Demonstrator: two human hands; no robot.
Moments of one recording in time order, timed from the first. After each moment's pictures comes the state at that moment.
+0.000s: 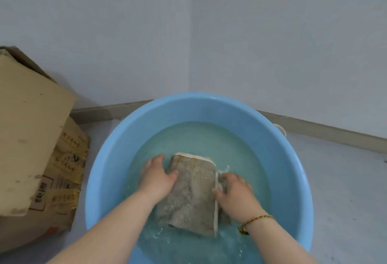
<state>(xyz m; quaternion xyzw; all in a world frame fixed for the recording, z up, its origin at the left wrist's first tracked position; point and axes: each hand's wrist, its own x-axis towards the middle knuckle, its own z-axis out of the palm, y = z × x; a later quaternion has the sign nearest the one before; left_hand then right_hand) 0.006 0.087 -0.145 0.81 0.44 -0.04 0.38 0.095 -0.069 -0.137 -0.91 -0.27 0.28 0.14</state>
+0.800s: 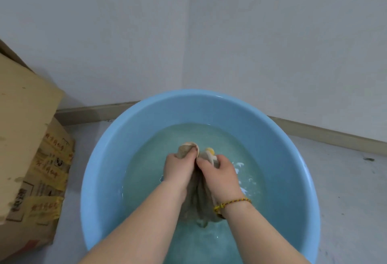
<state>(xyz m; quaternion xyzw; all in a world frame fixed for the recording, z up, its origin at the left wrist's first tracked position) 0.044 0.059 -0.148 0.50 0.50 0.12 0.69 0.071 -0.018 -0.127 -0.81 -0.07 0.26 0.52</state>
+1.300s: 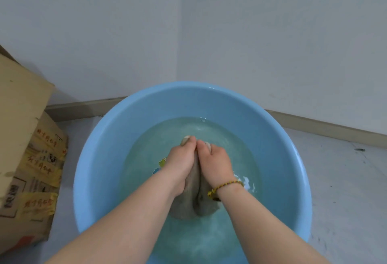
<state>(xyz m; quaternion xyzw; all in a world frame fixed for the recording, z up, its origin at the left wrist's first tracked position) 0.042 0.050 -0.136 0.50 0.42 0.03 0.76 0.079 -0.013 -0.126 -0.86 -0.14 0.24 0.43</state>
